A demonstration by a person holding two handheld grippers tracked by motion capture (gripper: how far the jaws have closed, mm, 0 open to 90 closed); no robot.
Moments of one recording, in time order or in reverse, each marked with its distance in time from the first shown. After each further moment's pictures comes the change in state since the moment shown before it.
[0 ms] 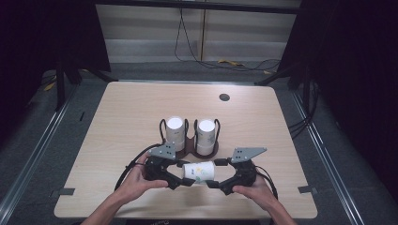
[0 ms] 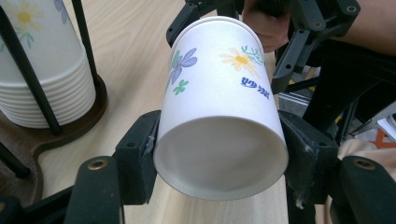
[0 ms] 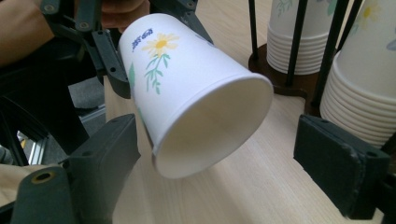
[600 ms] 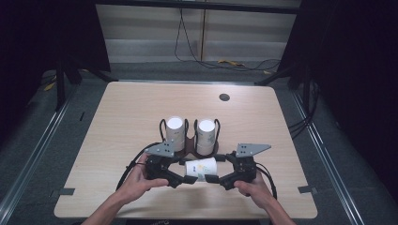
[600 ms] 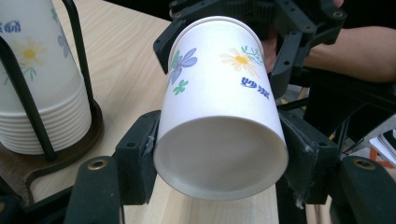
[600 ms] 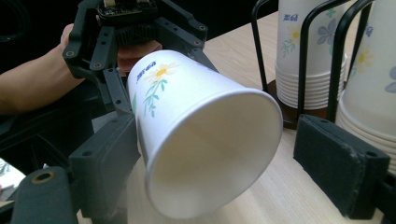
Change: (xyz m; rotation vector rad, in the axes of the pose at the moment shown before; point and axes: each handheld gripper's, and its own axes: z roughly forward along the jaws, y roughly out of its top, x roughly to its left) left arm -0.002 0.005 -0.002 -0.087 -0.024 -0.008; right arm -0.006 0.006 -0.001 -0.144 0.075 0.052
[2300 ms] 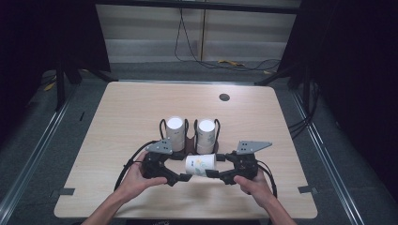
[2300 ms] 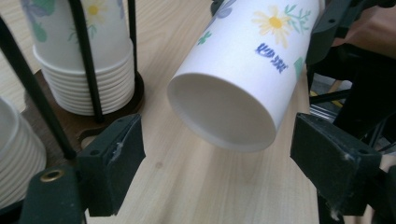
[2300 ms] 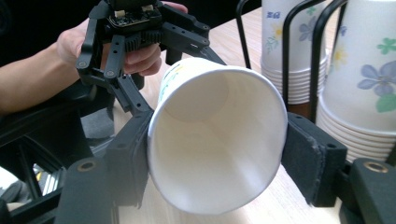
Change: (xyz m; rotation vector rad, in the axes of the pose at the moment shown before) left arm 0.016 -0.011 -0.003 0.074 0.127 -0.046; right arm -0.002 0.006 -0.005 0.032 -0.050 0.012
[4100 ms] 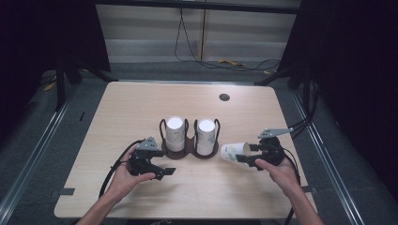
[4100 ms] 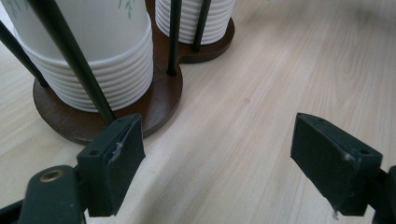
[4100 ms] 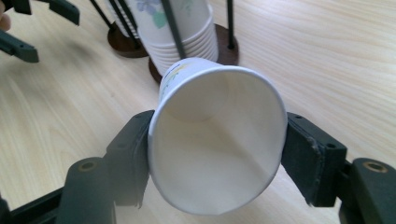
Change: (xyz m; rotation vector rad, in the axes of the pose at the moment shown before) left arm 0.031 -0.034 -0.020 0.107 0.213 -0.096; right arm -0.057 0.002 -0.061 0.241 -0.382 0.129
